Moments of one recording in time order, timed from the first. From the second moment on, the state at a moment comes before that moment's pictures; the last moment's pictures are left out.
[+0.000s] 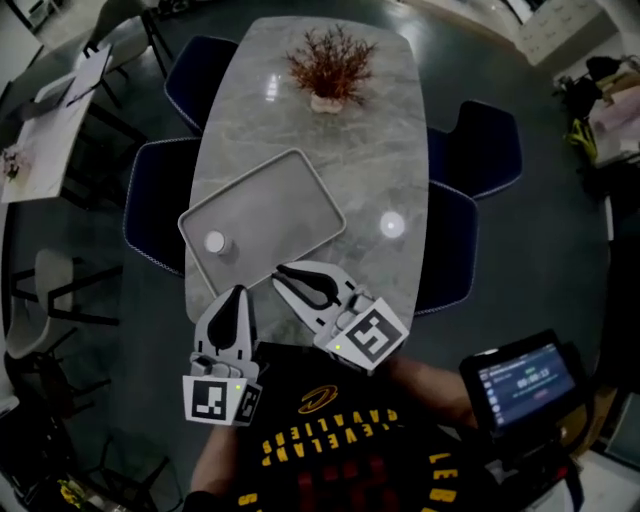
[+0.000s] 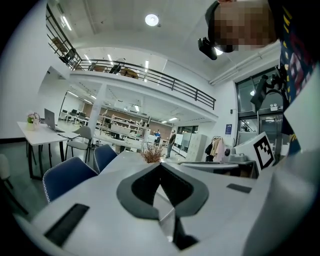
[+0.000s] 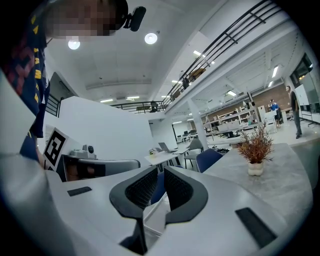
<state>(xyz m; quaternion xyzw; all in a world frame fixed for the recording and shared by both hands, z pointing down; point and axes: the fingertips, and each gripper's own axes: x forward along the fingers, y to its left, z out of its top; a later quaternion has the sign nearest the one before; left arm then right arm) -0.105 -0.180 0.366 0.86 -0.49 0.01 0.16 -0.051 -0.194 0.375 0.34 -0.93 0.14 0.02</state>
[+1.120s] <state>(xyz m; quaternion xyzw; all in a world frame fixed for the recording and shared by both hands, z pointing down) -0.109 -0.188 0.378 0.86 -0.48 0.02 0.18 -0.051 -0.199 0.376 0.35 -0.92 0.15 0.03</state>
